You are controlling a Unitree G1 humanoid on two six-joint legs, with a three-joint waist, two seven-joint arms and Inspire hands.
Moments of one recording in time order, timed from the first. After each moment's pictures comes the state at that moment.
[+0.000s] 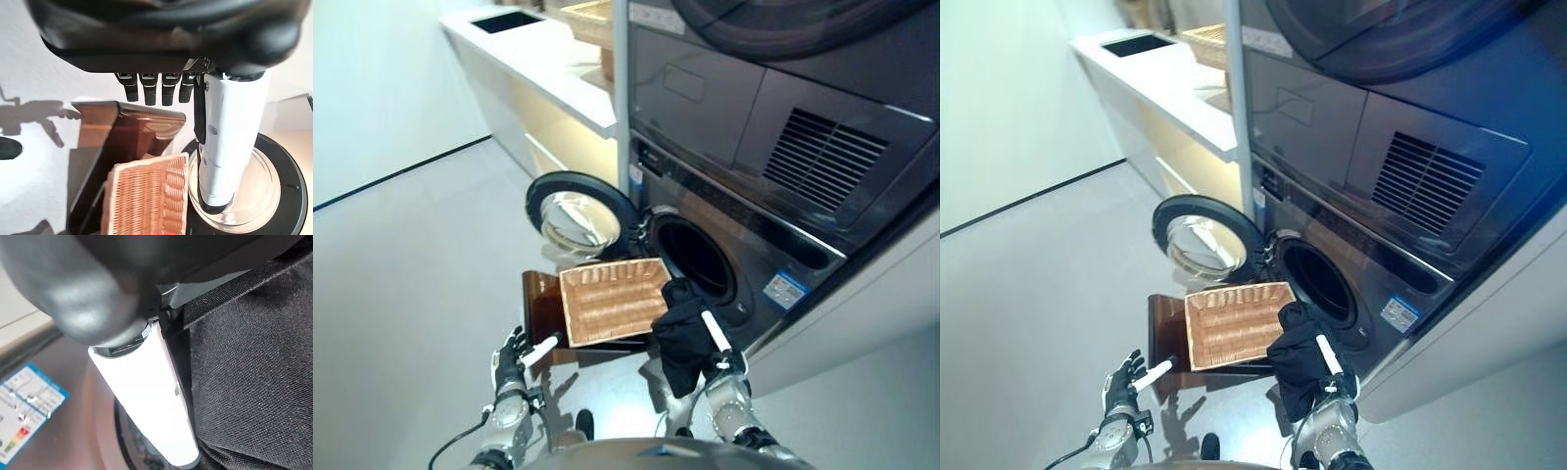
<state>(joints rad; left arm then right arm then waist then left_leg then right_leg) 0.03 0.14 -0.22 1.01 -0.43 -0.34 0.30 -0.08 -0.07 0.10 0.93 1.03 -0.31 -0.18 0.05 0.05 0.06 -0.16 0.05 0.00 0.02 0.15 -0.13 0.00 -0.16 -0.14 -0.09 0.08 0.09</state>
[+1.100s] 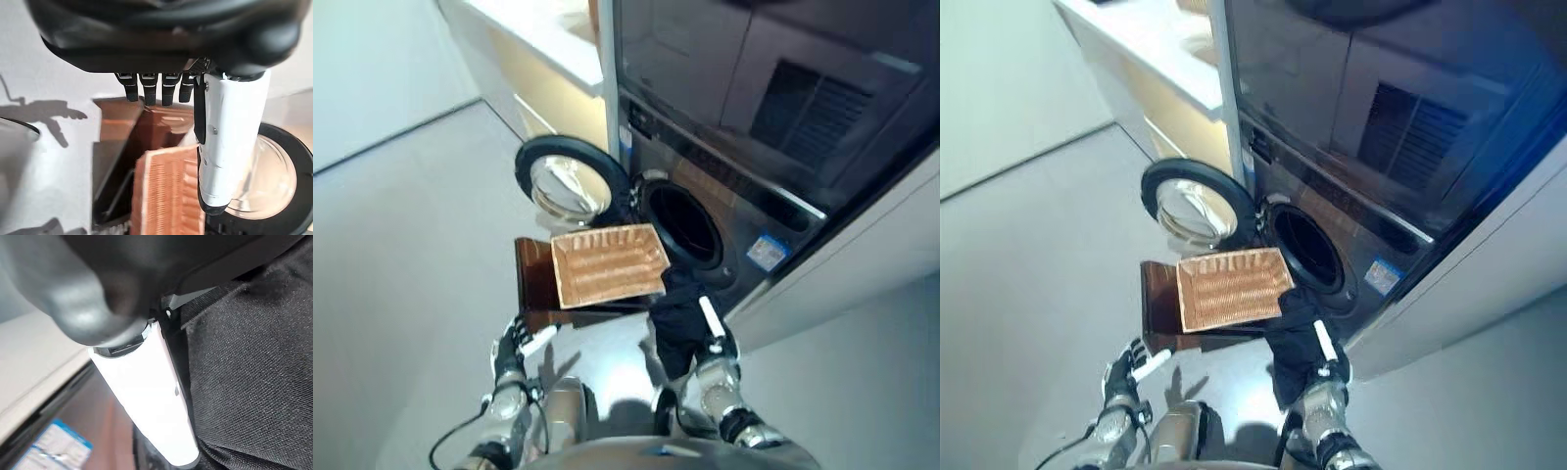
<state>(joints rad) -0.01 0.17 -0.21 1.05 -0.47 -0.35 0.29 -0.16 0.00 0.12 0.98 1.07 -0.35 -0.21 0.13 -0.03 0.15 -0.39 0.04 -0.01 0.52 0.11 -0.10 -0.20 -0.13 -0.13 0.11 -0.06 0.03</state>
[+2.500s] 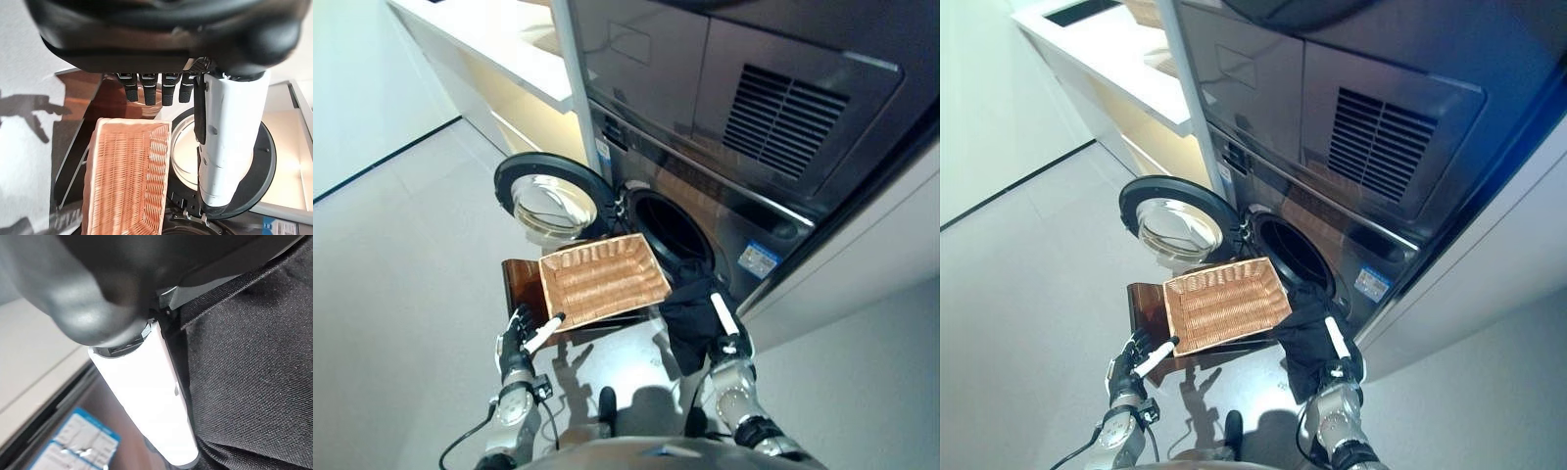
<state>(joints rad) 0.08 0.15 -0.20 0.68 -0.48 -0.39 0.33 -0.18 -0.09 0.13 0.84 1.06 -0.35 -0.22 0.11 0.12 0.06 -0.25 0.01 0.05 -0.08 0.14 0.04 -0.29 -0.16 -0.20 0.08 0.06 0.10</state>
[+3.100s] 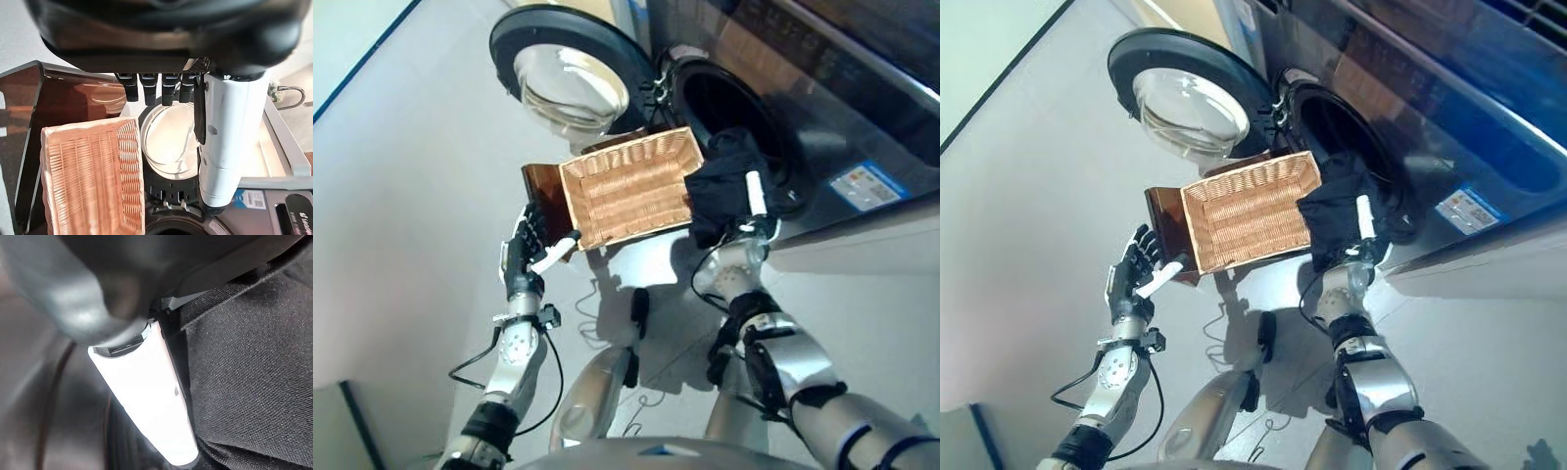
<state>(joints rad) -0.03 0.25 -0.26 0.32 -0.36 -0.45 0.35 -0.78 -0.19 -0.03 1.02 1.11 -0.46 -0.36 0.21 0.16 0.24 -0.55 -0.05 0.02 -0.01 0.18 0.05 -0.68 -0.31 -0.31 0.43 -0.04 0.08</state>
